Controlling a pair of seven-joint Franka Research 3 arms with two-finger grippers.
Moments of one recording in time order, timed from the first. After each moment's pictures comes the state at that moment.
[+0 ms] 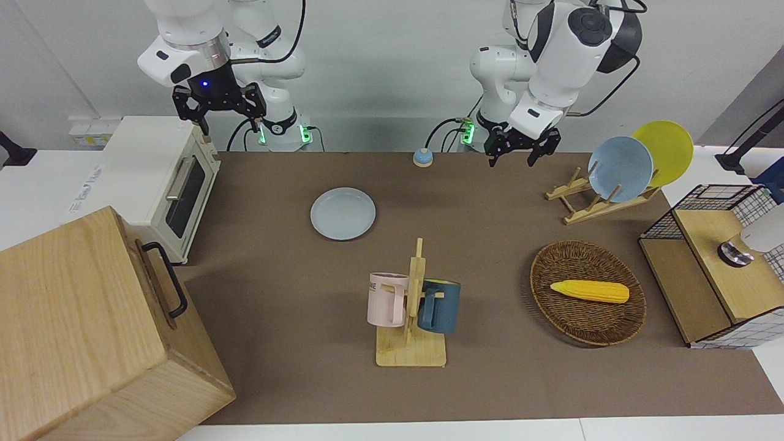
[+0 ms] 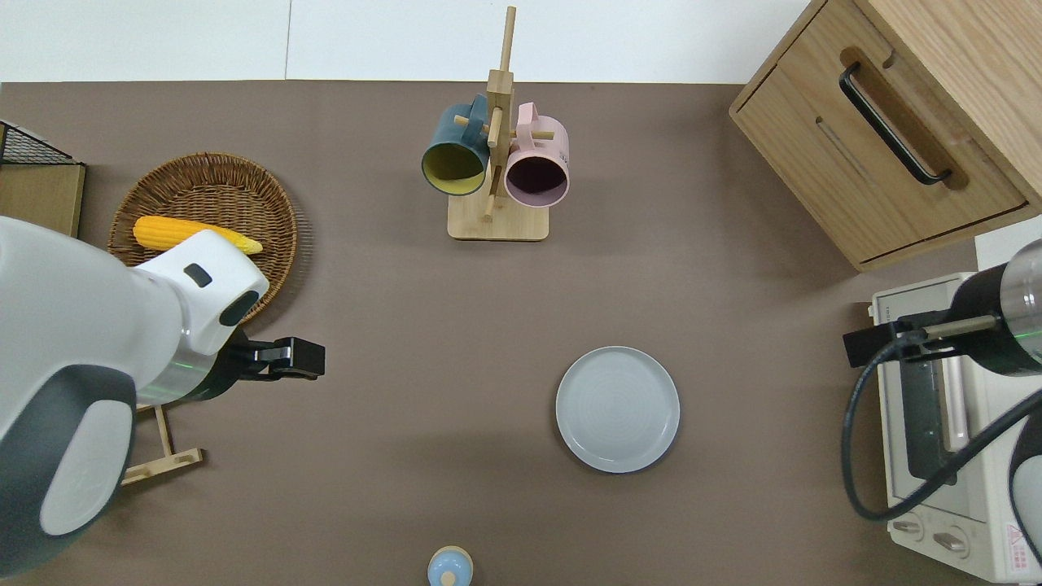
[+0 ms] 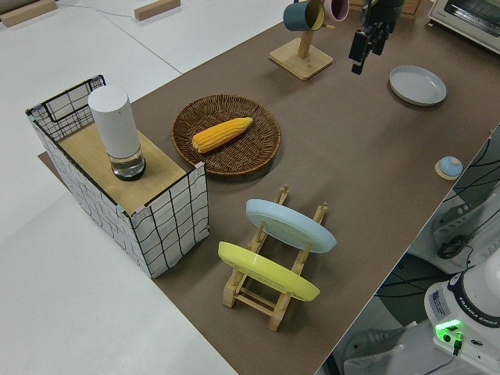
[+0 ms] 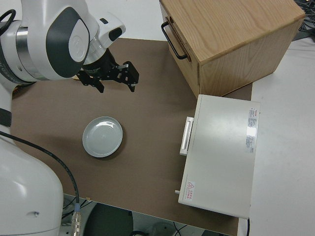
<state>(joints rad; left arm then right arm) -0.03 -0.12 -0.20 -1.84 -0.10 1.64 -0.24 -0.05 -0.06 0.16 -1.54 -0.04 1.40 0.01</state>
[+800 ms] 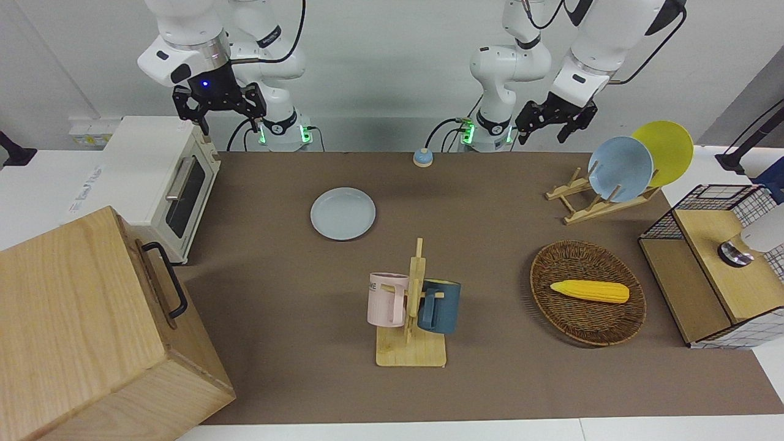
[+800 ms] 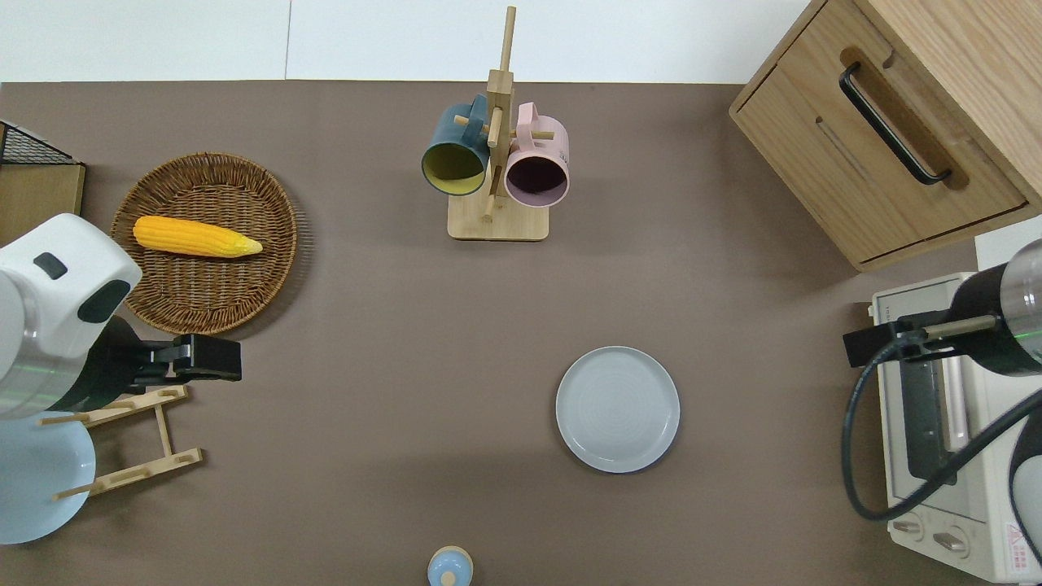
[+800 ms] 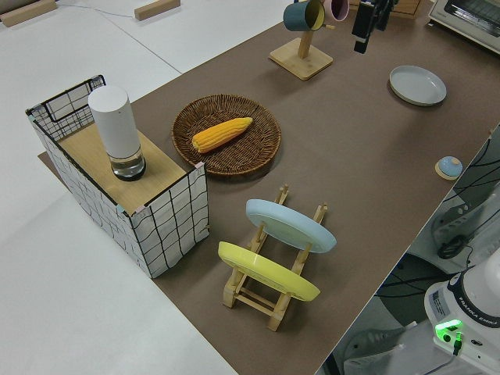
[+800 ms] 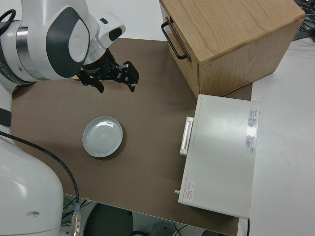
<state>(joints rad) -0.03 -0.15 -0.10 -1.74 -0.10 1.52 -0.22 -0.05 -0.06 0.16 -1.54 -0.04 1.40 0.01</state>
